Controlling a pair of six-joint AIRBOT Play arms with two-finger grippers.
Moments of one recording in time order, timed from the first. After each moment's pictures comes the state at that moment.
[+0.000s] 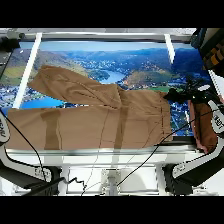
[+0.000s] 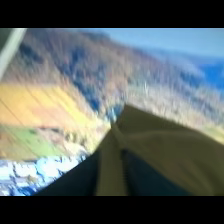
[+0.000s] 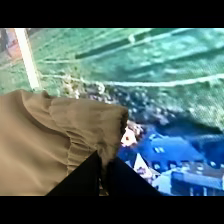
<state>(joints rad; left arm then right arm) 0.26 -1.71 1.98 1.58 -0.89 -1.48 -0.42 -1.82 1.28 -0.85 1.01 1.11</state>
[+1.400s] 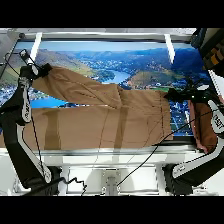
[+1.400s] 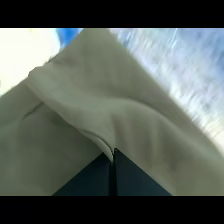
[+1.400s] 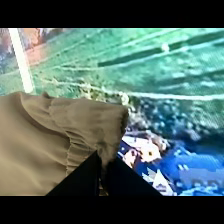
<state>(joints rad) 0.19 -2.15 1.99 1.57 -0.57 -1.90 -0.42 -1.82 1.28 -0.87 0.97 1.11</state>
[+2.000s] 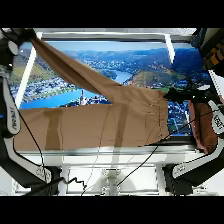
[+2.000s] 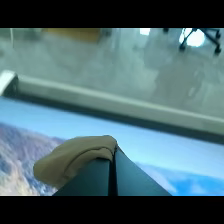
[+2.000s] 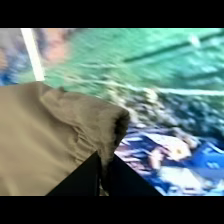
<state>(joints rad) 0.15 -1.77 2.04 1.57 -0.43 -1.62 -0.42 -1.78 1.28 -0.77 1.01 1.11</state>
